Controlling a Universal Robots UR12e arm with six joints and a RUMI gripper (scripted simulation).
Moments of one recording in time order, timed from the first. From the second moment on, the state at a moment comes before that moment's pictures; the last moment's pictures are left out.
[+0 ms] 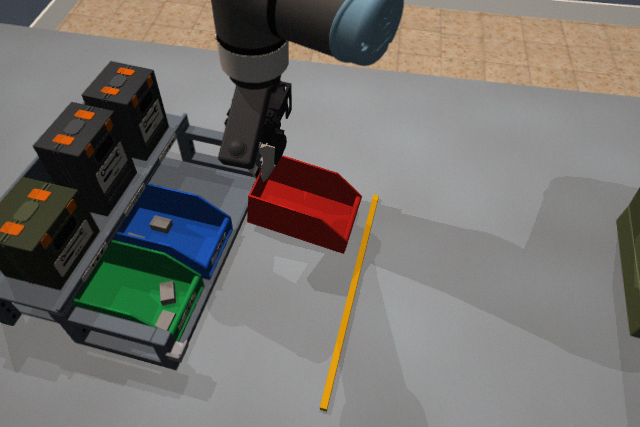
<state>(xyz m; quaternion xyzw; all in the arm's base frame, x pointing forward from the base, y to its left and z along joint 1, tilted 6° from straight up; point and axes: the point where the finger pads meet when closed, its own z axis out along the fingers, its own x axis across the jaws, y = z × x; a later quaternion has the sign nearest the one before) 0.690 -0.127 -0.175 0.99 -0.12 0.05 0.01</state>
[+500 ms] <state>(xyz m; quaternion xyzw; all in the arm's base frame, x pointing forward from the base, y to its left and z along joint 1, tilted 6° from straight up) 0.691 -0.127 -0.183 0.99 -0.12 0.05 0.01</state>
